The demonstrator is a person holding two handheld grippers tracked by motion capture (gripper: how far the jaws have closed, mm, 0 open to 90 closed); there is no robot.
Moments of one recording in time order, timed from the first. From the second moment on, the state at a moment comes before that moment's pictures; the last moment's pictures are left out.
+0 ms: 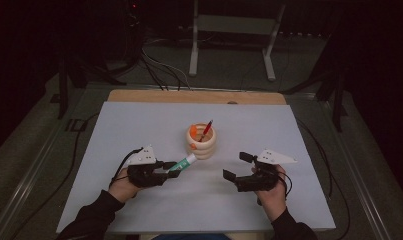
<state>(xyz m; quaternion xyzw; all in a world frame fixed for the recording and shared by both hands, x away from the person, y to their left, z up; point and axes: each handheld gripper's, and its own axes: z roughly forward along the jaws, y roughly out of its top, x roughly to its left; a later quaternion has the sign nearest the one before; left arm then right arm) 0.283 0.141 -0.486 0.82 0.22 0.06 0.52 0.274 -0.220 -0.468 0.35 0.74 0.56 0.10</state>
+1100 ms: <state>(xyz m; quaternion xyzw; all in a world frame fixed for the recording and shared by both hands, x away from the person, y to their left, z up) 0.272 0.133 -0.488 0.78 0.24 0.10 0.56 0.297 -0.153 -0.466 0.42 0.66 0.63 -0.04</state>
